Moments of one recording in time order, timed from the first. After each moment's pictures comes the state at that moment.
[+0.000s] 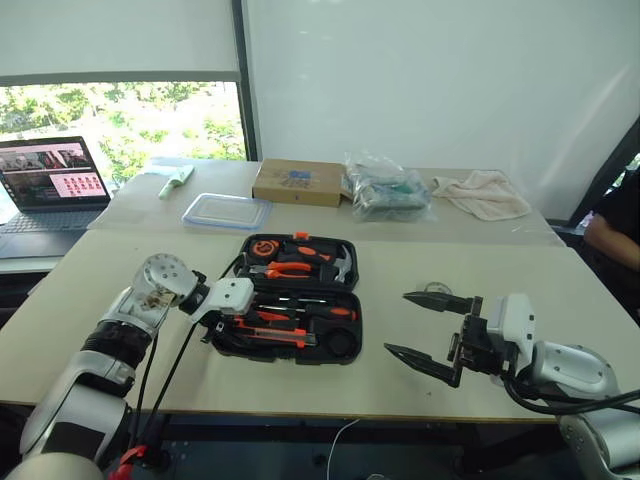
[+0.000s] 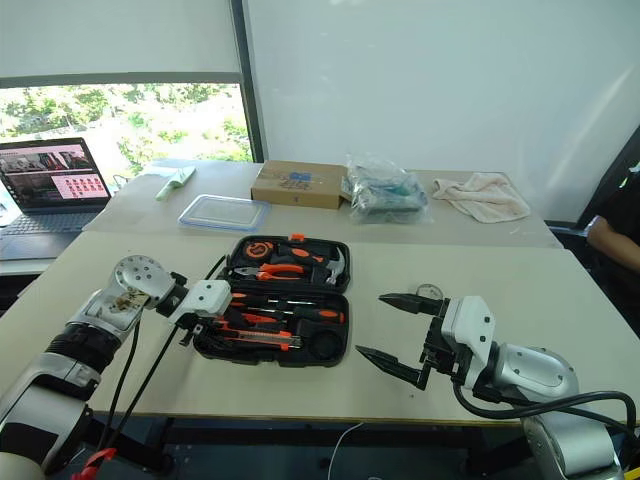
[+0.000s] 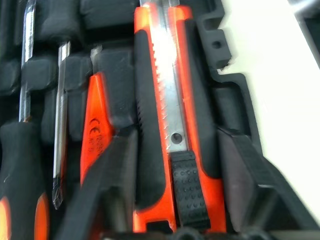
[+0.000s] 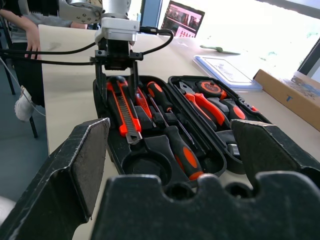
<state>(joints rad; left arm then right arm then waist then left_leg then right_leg) -0.82 0.74 -0.33 0.58 -0.05 -0.10 -1.59 -0.04 -0.68 -0.15 -0.50 0.53 0.20 0.93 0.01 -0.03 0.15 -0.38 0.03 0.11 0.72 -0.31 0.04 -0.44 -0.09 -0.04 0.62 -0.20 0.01</state>
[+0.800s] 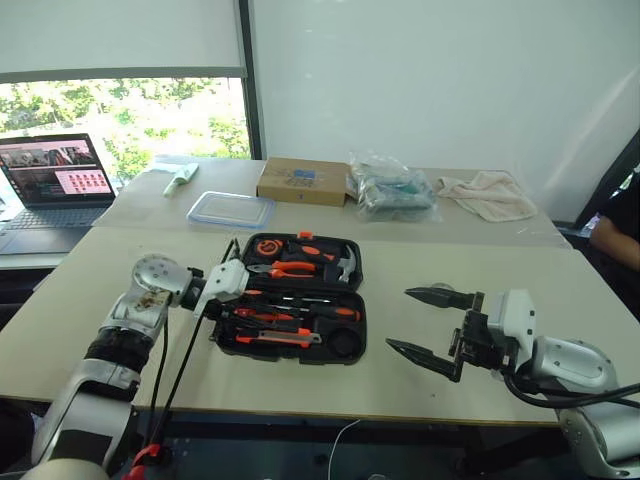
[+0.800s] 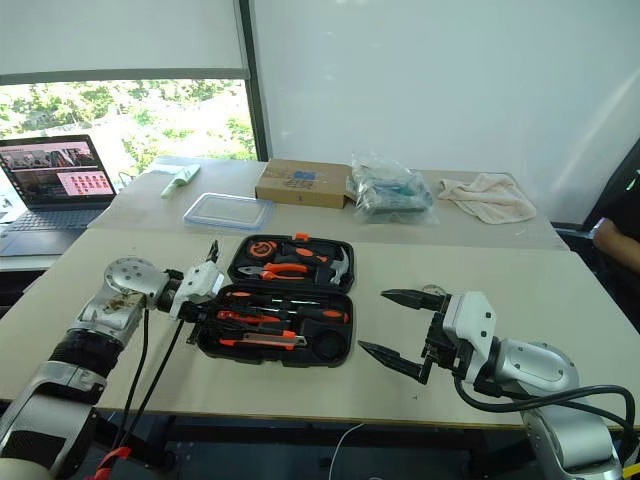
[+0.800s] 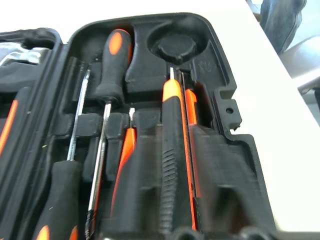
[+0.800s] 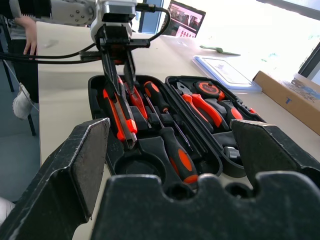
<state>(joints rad) -0.77 0.67 -0.22 0.60 -0.19 -0.19 -1.59 -0.06 -0.68 -0.15 -0.47 0.52 0.18 0.94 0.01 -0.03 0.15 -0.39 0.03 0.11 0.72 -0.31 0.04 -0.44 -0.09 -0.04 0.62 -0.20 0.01</state>
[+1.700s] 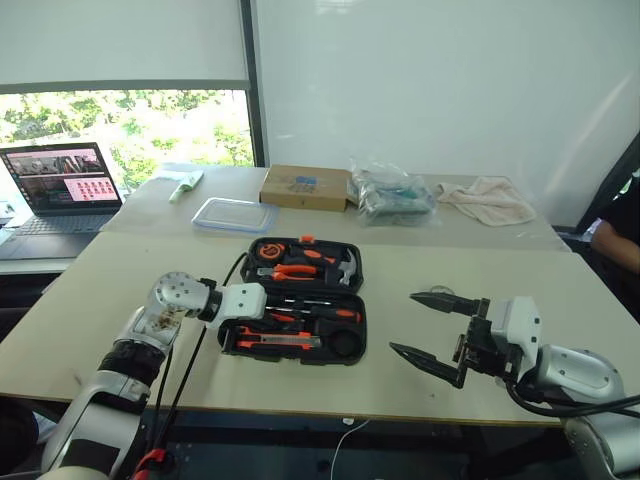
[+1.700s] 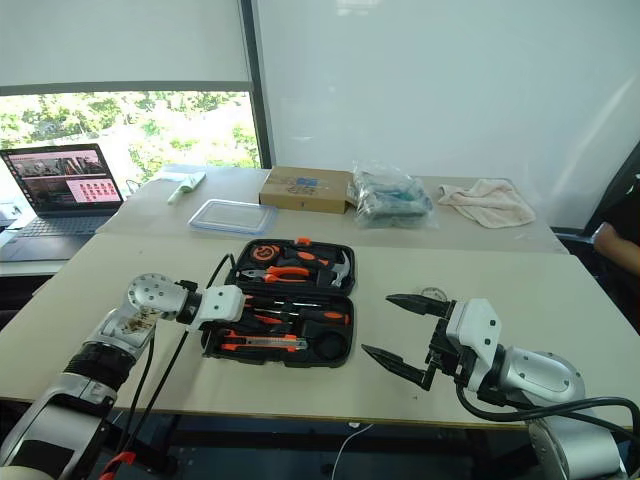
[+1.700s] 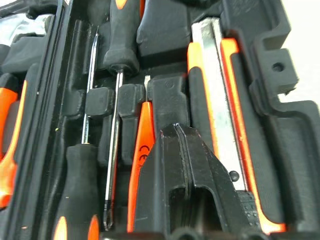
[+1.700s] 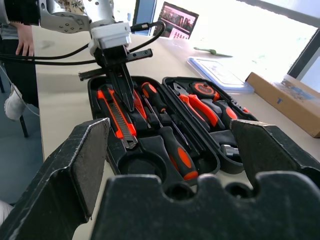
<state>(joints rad) -0.70 0.64 -0.28 0.51 0.08 -0.26 -1.30 0.00 -0.68 -0.17 -0.50 0.51 0.18 0.91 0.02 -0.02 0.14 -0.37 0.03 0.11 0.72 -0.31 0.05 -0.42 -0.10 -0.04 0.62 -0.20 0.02</state>
